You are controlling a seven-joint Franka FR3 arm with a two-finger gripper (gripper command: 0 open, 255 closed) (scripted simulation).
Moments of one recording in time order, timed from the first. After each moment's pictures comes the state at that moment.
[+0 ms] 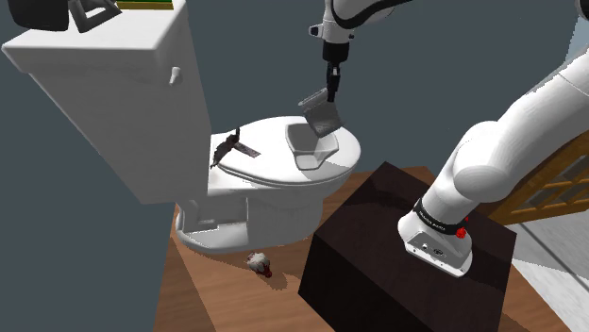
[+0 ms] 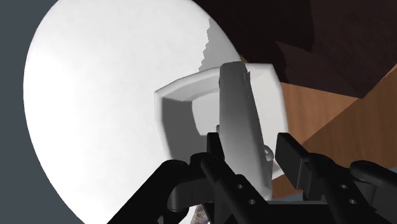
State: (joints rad) arm 0.12 -0.25 -0.13 -2.24 -0.05 1.91 -0.68
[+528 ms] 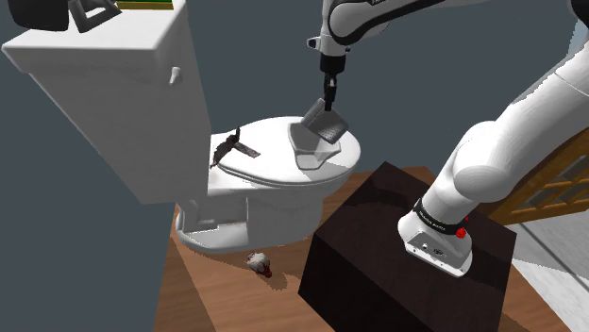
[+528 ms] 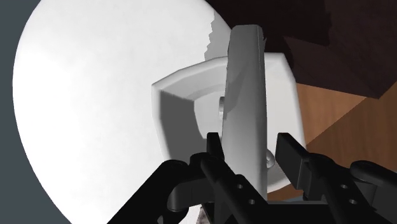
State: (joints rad) arm 0.12 -0.22 -0.14 -2.30 -0.04 2.01 -0.68
